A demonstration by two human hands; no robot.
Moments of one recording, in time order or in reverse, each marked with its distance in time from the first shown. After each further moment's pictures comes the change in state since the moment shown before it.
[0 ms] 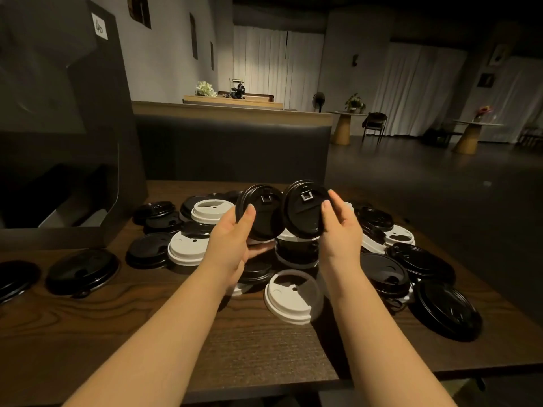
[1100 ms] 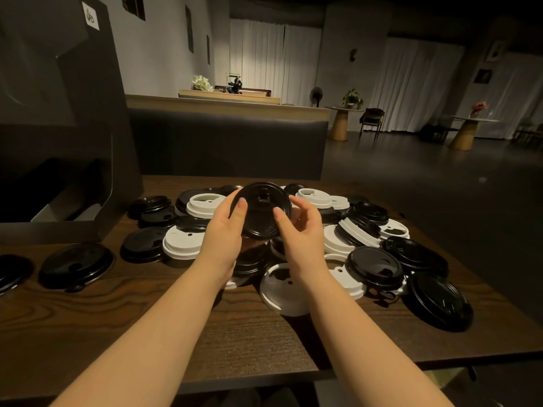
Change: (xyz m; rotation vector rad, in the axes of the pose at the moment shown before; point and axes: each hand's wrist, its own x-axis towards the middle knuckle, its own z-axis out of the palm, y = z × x) left_hand 0.001 -0.004 -0.003 0.160 0.003 0.164; right_hand -0.025 0.021 0.017 -0.081 -0.272 -0.047
